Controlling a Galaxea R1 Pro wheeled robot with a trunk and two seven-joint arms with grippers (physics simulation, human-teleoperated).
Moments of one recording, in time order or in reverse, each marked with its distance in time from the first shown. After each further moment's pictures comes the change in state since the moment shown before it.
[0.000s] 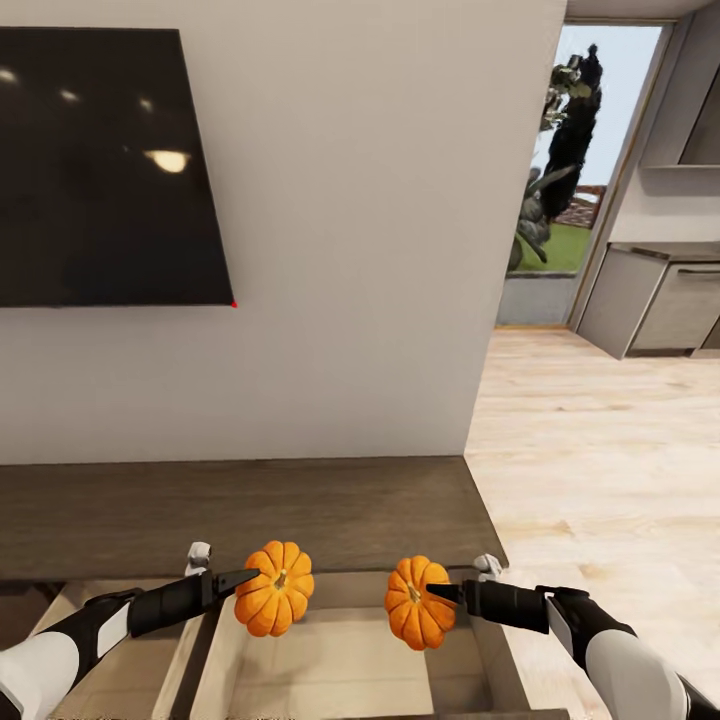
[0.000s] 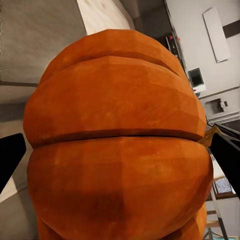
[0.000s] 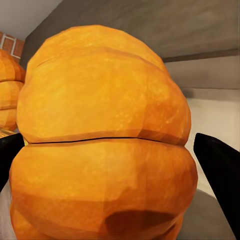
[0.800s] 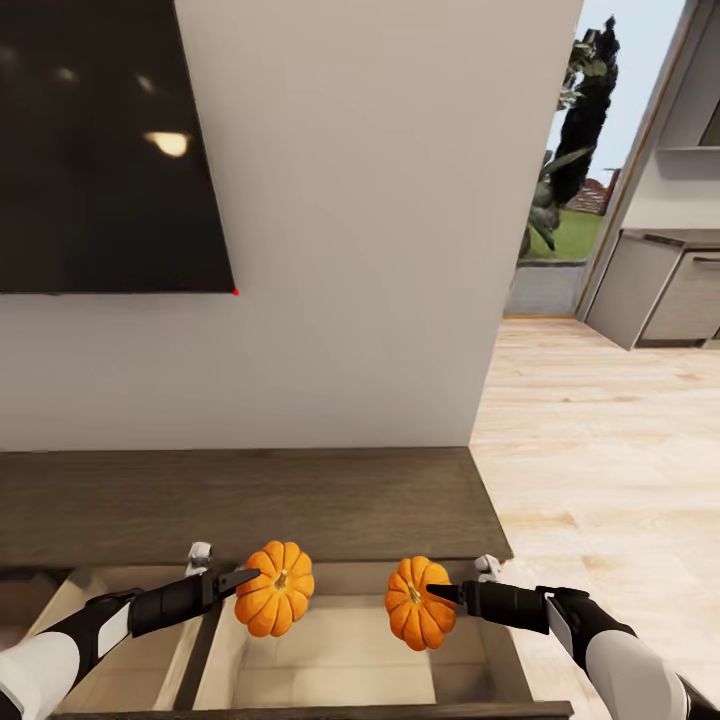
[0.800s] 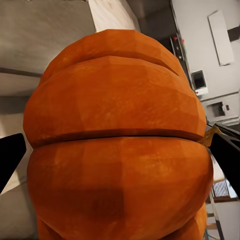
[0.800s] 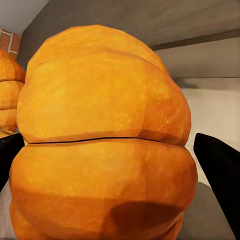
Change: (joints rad) left arm 0.000 -0.001 0.000 0.000 0.000 0.001 0.003; right arm 0.001 0.000 0.000 0.000 0.000 0.000 -0.002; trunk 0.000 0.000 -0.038
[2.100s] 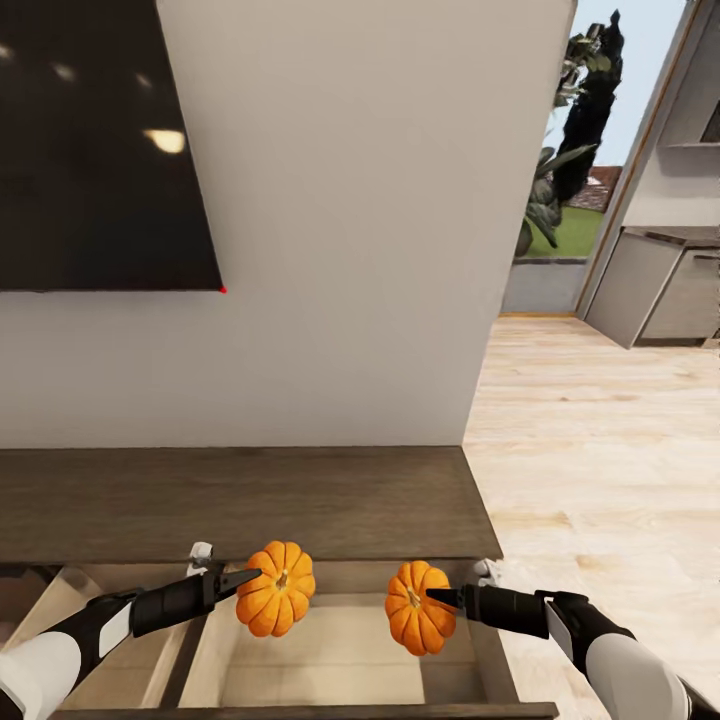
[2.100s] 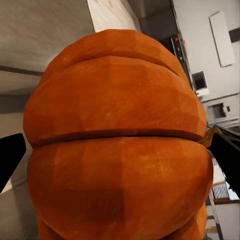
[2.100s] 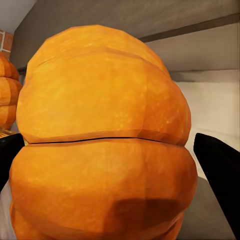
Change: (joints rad) left arm 0.000 -0.003 0.001 0.000 -0.001 0.000 0.003; right arm 0.005 -0.001 0.000 0.017 -0.003 0.000 -0.032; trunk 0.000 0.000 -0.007
